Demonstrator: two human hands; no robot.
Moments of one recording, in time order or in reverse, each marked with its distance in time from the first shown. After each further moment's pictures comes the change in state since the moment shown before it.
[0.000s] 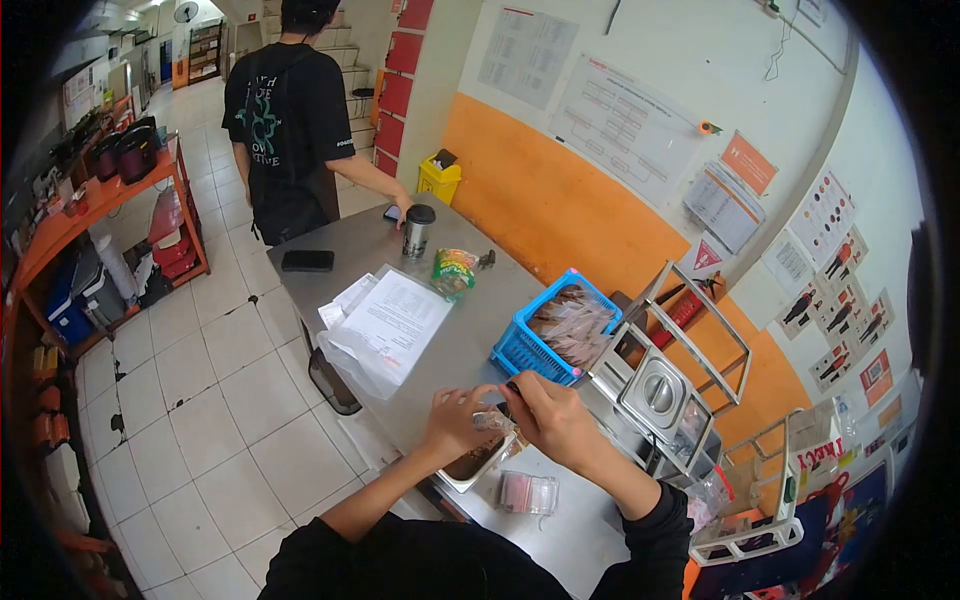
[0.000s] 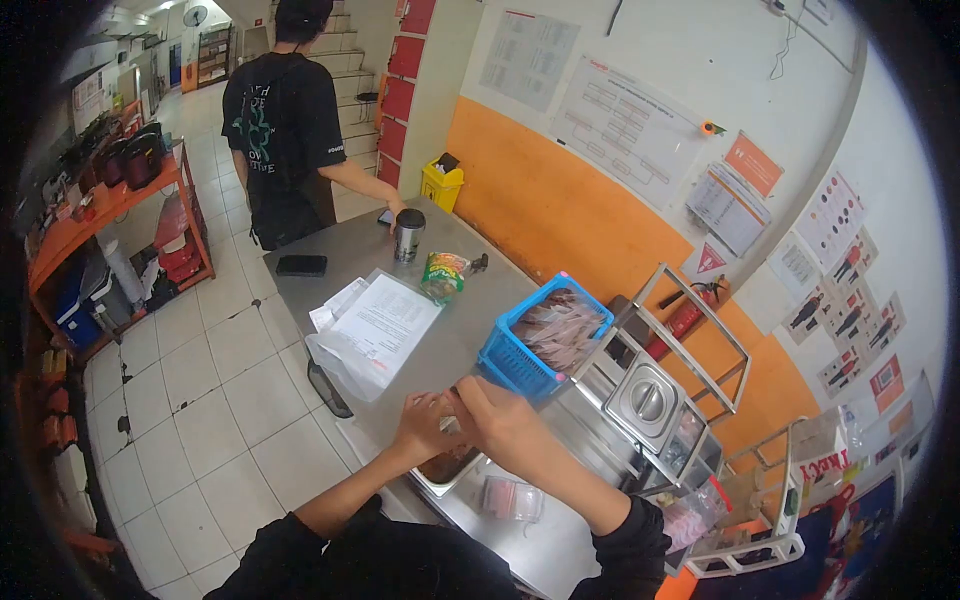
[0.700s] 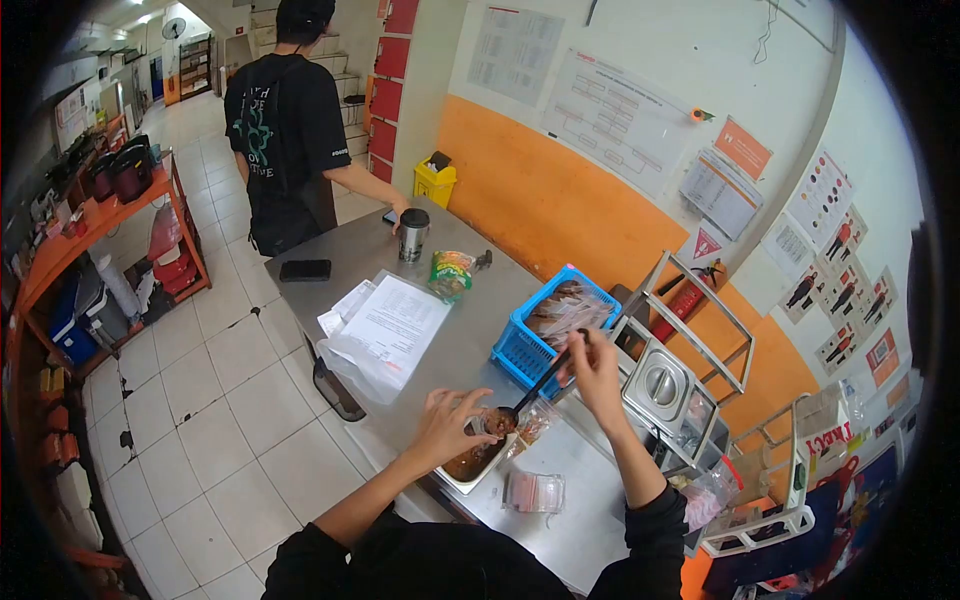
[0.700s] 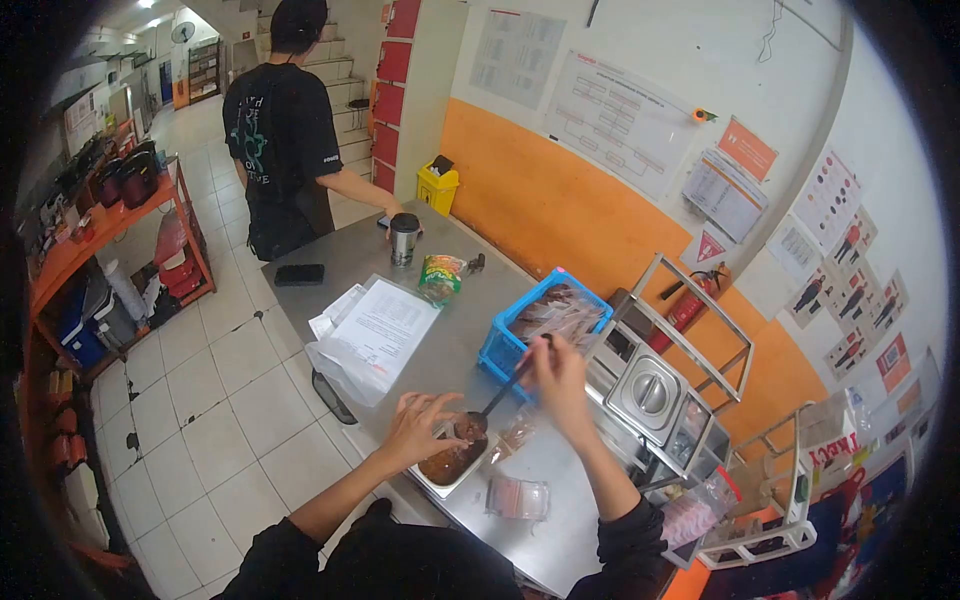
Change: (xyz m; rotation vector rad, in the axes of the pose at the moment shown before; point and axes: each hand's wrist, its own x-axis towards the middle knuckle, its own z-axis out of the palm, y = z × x) left_hand 0.004 0.003 -0.027 -0.034 -0.176 -0.001; right_hand -0.035 0.101 0.007 0.585 0.333 0.698
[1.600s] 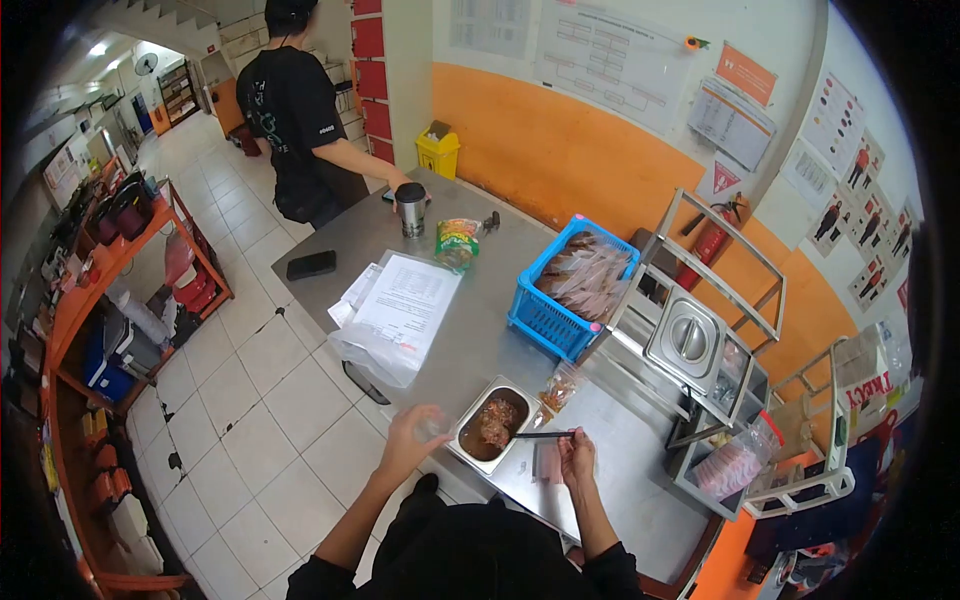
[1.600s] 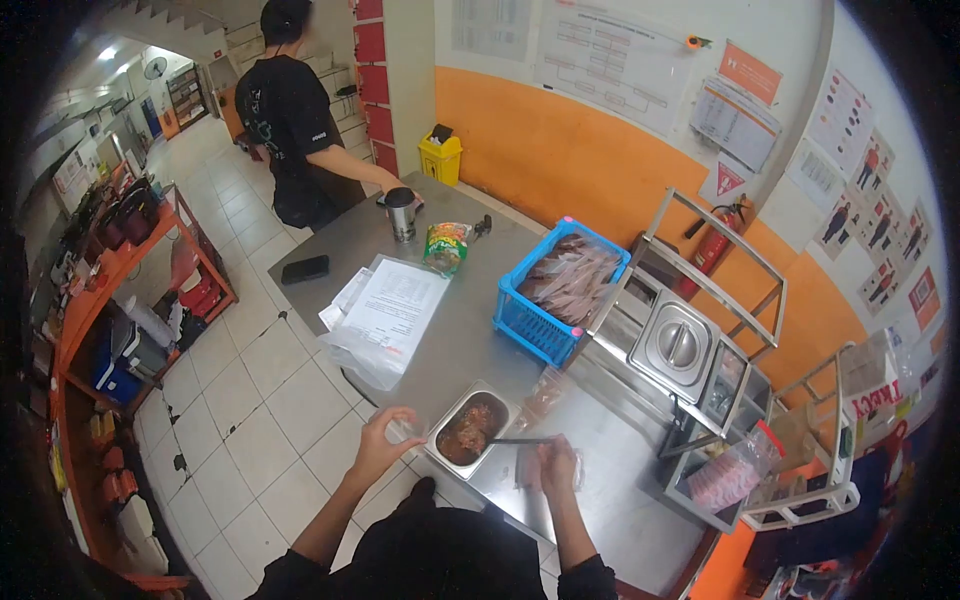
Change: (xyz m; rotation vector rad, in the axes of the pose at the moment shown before) left_hand -0.073 -0.040 -0.011 -0.266 0.075 -0.290; right_hand -0.203 0.273 0.019 0.937 0.593 0.691
